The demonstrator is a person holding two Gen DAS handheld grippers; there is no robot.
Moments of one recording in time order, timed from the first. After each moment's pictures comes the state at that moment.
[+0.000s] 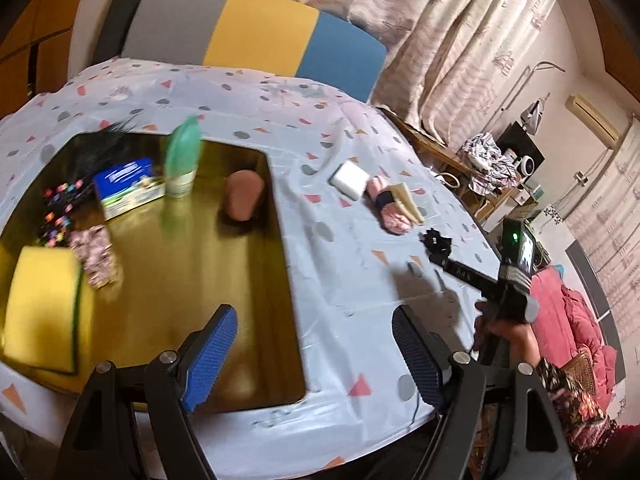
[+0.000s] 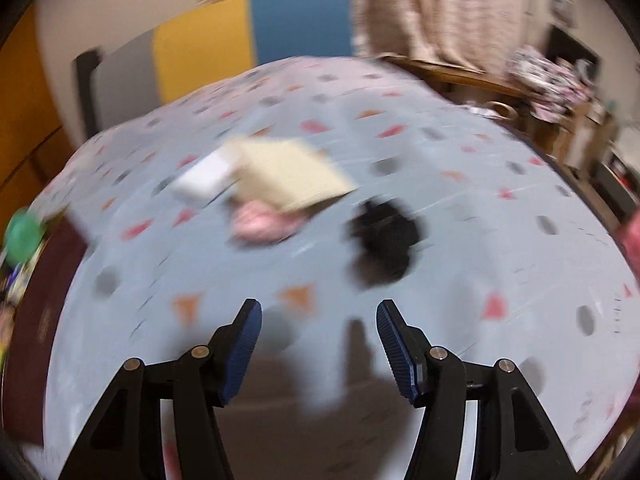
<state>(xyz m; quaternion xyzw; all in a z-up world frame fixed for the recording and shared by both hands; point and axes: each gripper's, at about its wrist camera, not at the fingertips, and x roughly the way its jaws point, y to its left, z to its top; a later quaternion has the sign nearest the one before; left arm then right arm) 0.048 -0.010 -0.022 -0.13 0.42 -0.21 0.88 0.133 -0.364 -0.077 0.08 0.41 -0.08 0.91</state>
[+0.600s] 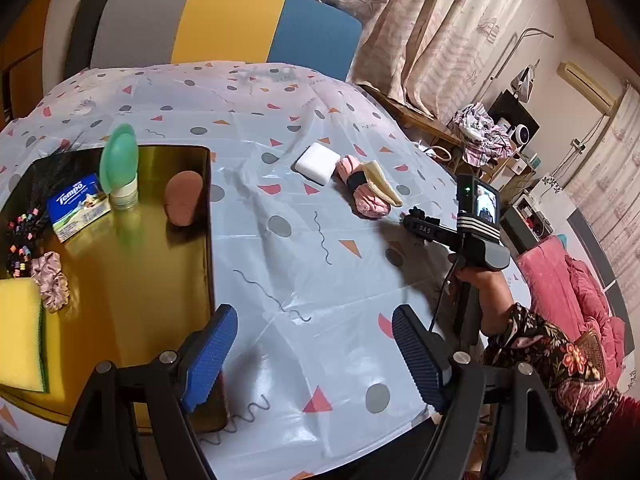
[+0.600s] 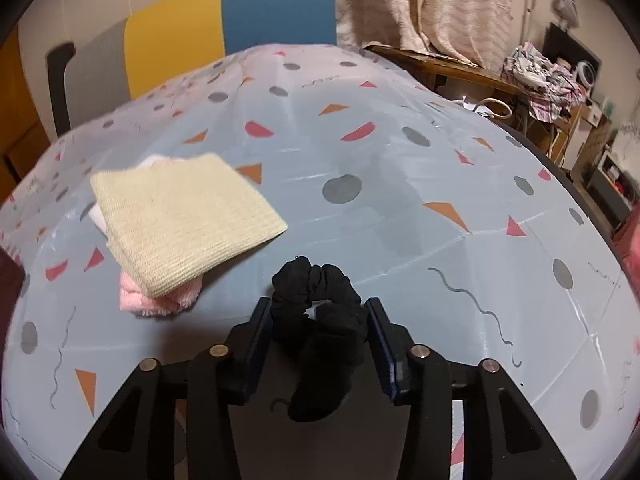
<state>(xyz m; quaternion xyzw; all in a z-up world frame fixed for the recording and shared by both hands) 0.061 -0.070 -0.018 -0.09 0.44 -0.22 0.87 0.200 -0.411 -0.105 0.06 0.43 -0.09 0.90</state>
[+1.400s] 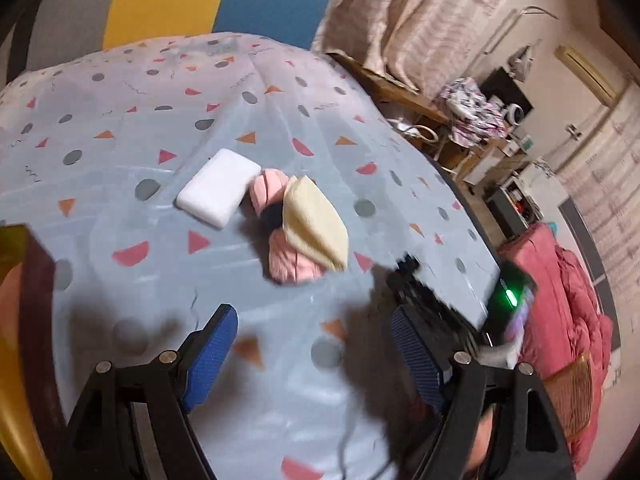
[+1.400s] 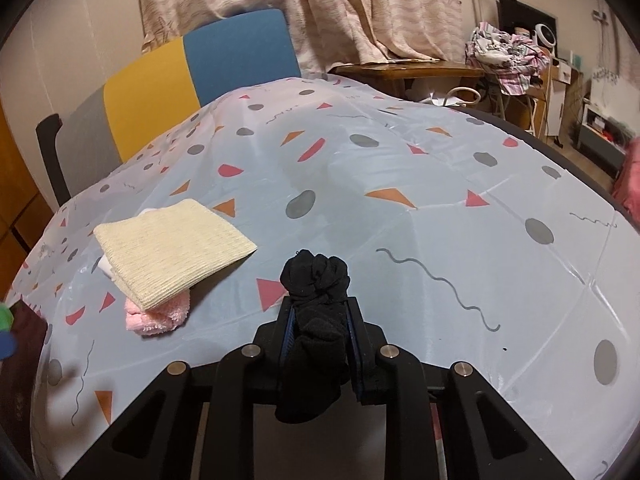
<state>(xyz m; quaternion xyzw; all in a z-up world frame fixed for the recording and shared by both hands) 0.197 -0.224 -0.032 -0.08 0.49 -0.26 0.83 0.169 -0.439 -0.105 0.15 0.36 -0.11 0.91</state>
